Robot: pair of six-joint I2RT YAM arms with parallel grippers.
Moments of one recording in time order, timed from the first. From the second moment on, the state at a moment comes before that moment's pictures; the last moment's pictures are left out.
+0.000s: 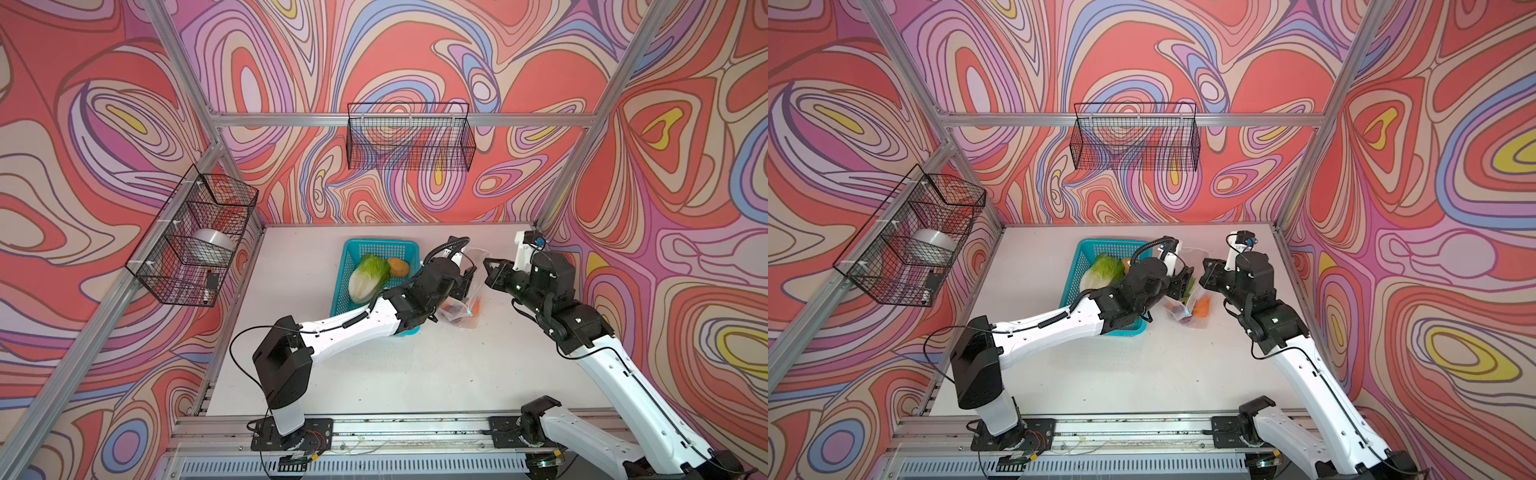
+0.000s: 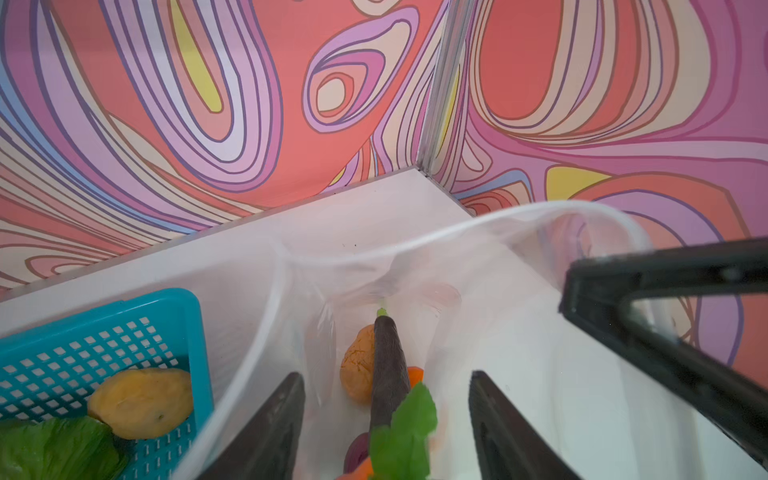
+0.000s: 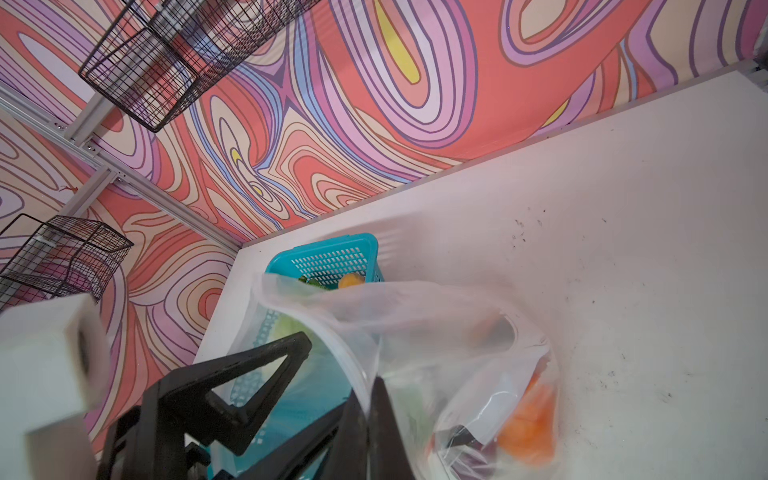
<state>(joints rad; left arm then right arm) -1.02 1.76 1.45 -0.02 -0.35 -0.26 0.32 0.96 1.02 -0.42 -0.03 0.57</state>
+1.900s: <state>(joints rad) -0.62 1.75 1.33 -0.54 0.00 -0.55 0.32 0.97 1.02 -0.39 -0.04 0.58</state>
